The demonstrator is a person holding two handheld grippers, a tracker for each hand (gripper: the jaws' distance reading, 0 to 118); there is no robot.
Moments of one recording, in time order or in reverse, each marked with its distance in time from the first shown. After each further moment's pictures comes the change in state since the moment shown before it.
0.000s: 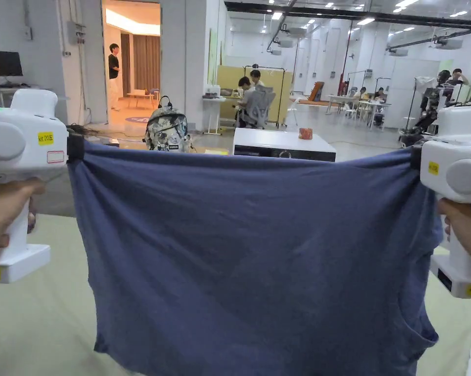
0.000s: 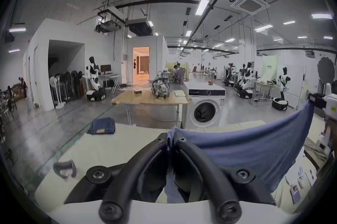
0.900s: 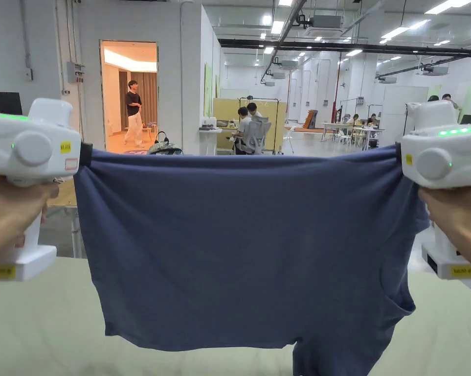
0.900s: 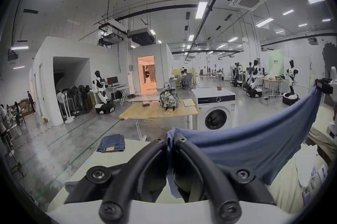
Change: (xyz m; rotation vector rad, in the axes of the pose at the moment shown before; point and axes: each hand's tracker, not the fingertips) left arm 0.015 0.025 -0.040 0.046 0.077 -0.091; right arm -0.013 0.030 -0.047 0.037 -0.064 0.038
